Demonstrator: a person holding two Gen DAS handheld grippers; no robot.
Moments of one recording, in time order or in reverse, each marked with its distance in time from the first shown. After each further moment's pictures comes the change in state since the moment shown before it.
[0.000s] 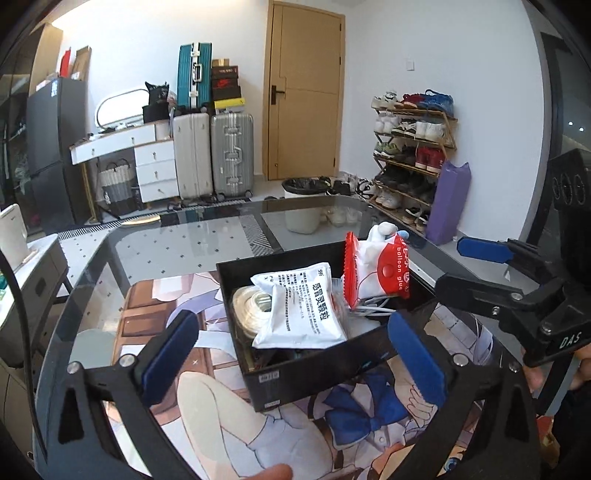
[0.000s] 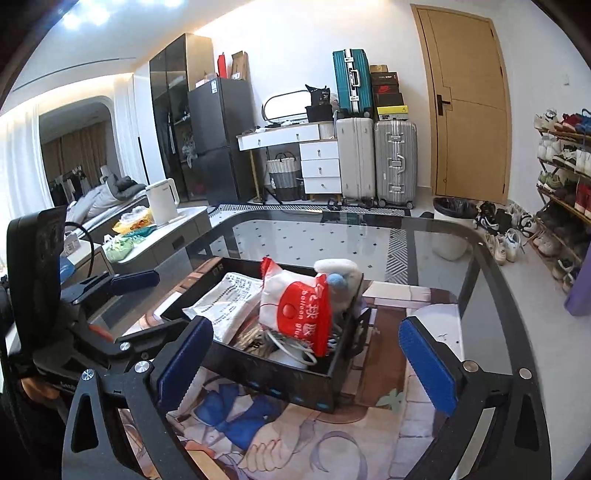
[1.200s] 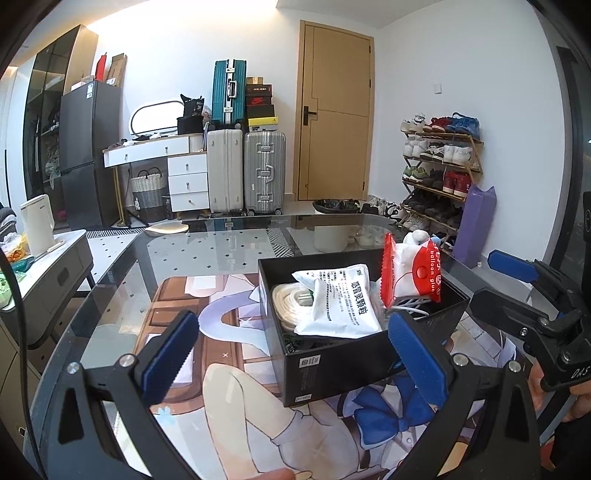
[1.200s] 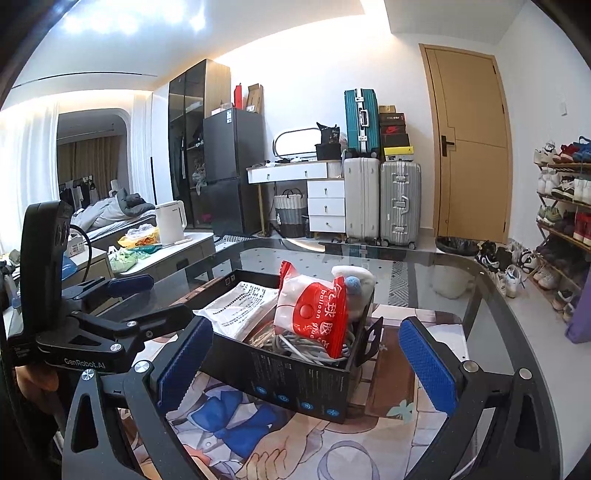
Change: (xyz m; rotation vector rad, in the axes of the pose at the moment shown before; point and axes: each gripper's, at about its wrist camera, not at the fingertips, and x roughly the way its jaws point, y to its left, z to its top) left arm -0.004 0.018 -0.024 -0.063 -0.091 0.106; right arm -0.011 0.016 -0.033 -0.064 -0.178 -0.005
